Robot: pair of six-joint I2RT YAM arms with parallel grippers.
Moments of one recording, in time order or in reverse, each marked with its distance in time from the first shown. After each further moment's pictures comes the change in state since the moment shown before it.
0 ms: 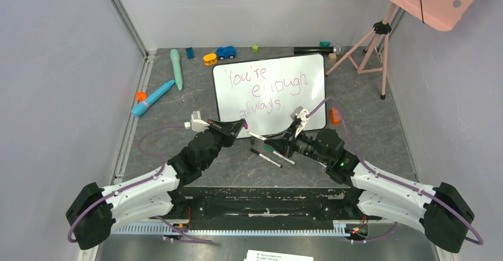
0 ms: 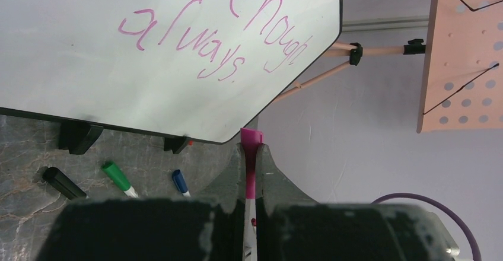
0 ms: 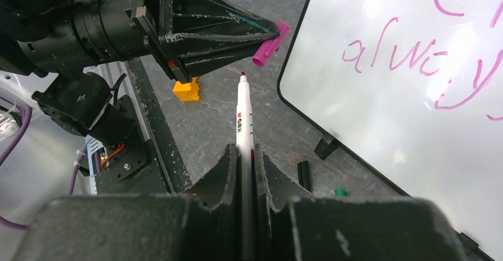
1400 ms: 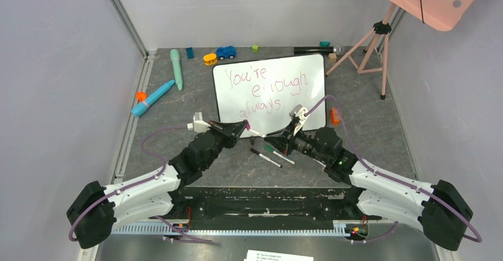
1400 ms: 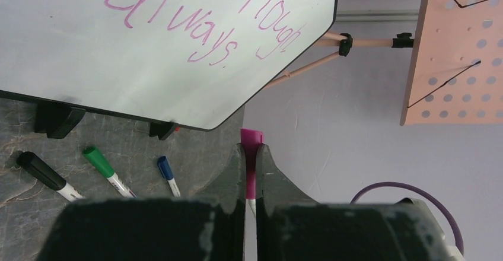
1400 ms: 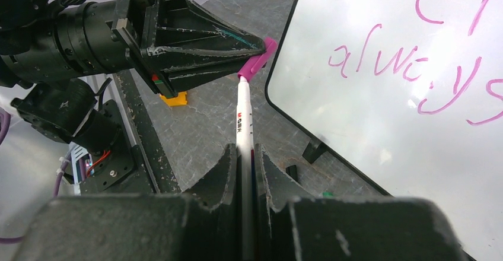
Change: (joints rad) left arm 0.000 0.011 -0.017 0.037 0.048 -0.061; right arm 0.000 0.027 0.023 0.000 0.044 -0.027
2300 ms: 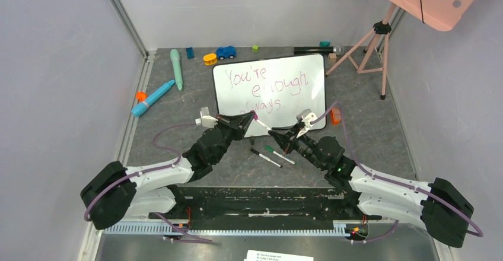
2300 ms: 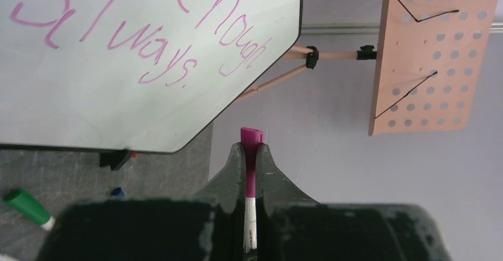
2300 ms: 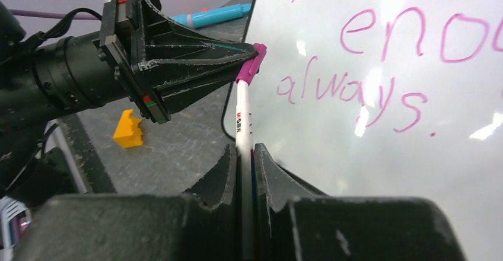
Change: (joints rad) left arm -0.017 0.208 0.017 0.295 -0.017 -0.025; right arm 0.066 -0.023 -0.090 0.174 0.259 -0.055
